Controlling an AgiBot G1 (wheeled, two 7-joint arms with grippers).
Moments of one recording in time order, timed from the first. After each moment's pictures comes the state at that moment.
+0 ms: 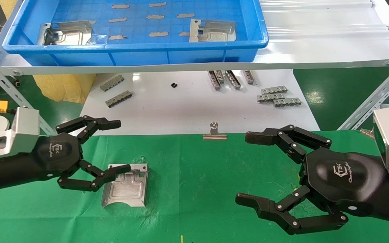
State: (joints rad) left arm -1.31 0.73 0.45 -0.73 0.89 1.54 0.21; right arm 1.07 -0.56 -0.39 1.22 -0.63 -1.42 0.12
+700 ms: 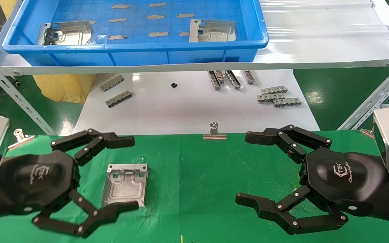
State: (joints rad) left arm -1.12 0.63 0.31 -1.18 0.76 1.50 -0.12; right arm 1.07 -0.56 -0.39 1.22 -0.63 -1.42 0.12
